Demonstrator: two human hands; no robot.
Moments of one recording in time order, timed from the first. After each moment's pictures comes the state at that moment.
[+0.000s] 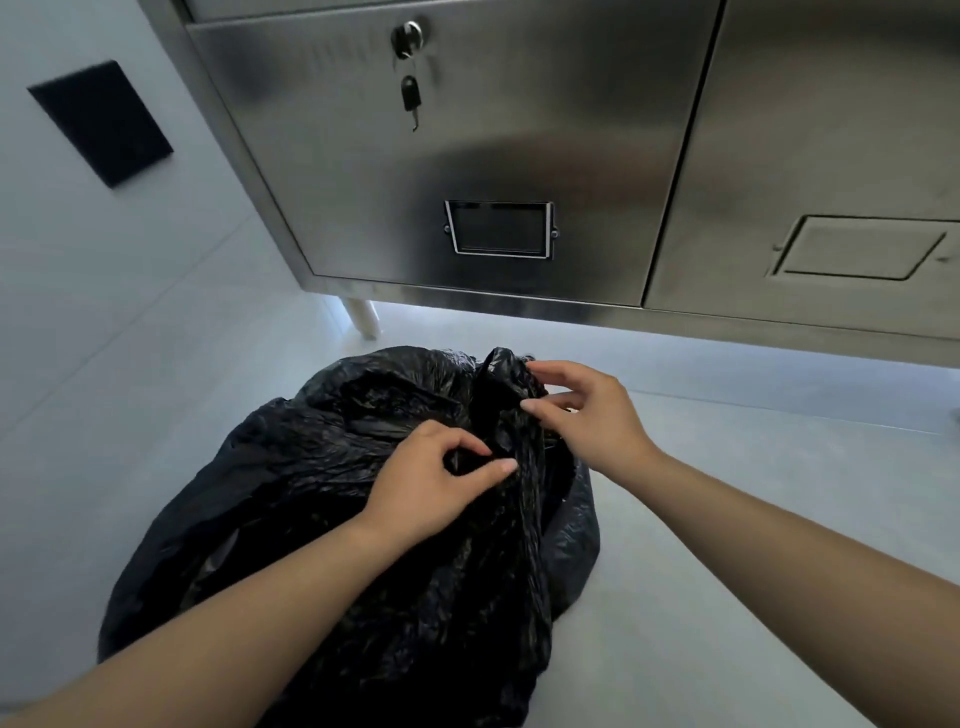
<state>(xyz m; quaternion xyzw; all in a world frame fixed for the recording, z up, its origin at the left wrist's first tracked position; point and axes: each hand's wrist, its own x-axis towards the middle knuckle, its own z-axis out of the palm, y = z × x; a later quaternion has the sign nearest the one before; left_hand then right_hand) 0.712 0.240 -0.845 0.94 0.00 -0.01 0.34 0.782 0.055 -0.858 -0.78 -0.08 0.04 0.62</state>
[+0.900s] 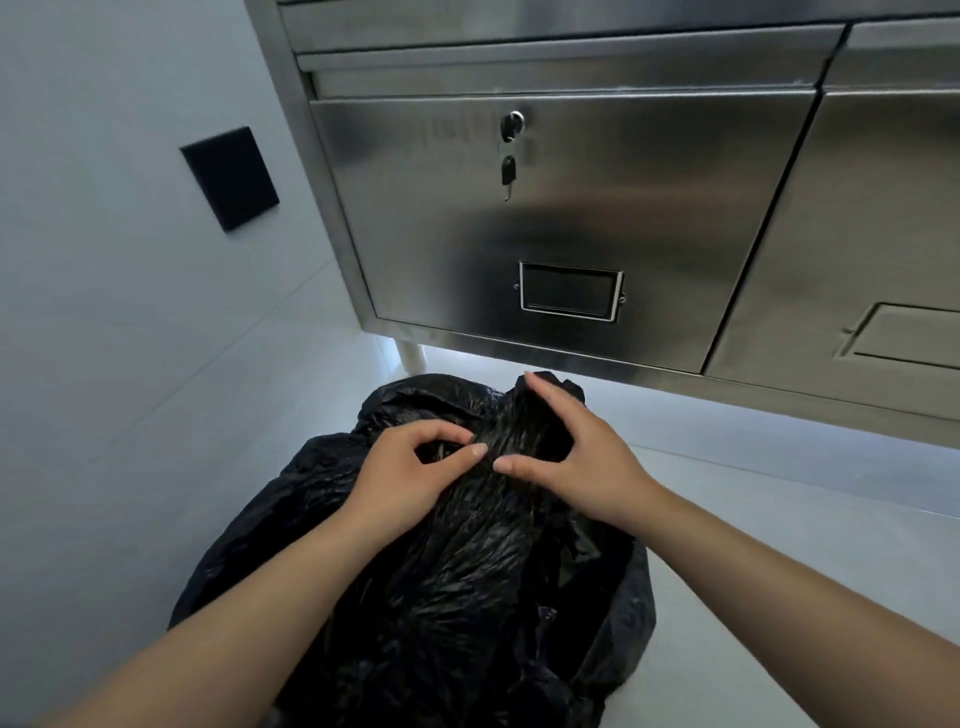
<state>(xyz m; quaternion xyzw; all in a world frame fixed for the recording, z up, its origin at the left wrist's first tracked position) 0.724 0.313 -0.797 0.86 0.04 0.08 0.50 0.768 0.122 -0.801 -0.85 -0.21 0.06 0.48</state>
